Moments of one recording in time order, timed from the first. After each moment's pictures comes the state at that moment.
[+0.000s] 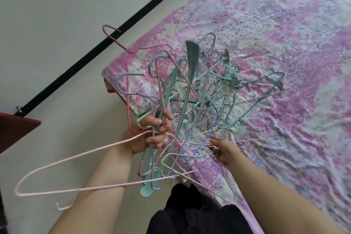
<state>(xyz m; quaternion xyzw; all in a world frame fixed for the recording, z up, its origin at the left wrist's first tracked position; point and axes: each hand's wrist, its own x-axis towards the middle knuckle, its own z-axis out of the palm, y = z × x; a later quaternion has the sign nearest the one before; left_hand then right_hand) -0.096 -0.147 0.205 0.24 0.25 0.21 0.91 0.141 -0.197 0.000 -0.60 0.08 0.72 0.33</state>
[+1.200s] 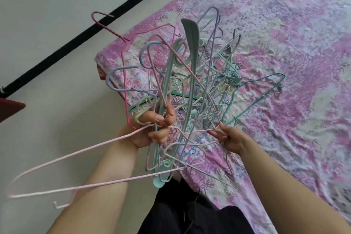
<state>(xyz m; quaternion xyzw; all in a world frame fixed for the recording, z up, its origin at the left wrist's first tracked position) -0.089 -0.133 0.188 0.21 0.15 0.23 0.94 0.181 -0.160 0.039 -0.52 0.11 0.78 0.33</state>
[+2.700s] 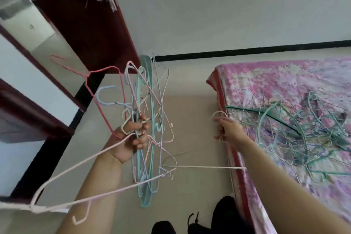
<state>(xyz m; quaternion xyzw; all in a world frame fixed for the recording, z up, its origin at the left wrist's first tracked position) -0.351 -0.620 0.277 0.16 0.41 0.67 0.60 -0.135 -0.385 0.193 -0.46 -0.52 0.69 0.19</state>
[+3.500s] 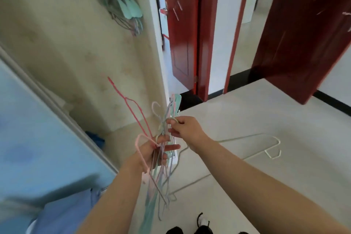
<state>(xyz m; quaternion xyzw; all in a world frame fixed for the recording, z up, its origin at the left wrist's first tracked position) -0.352 -1.020 0.262 -0.22 0.53 0.79 0.21 -0.409 -0.878 0.301 0.03 -0.73 0.65 -0.21</state>
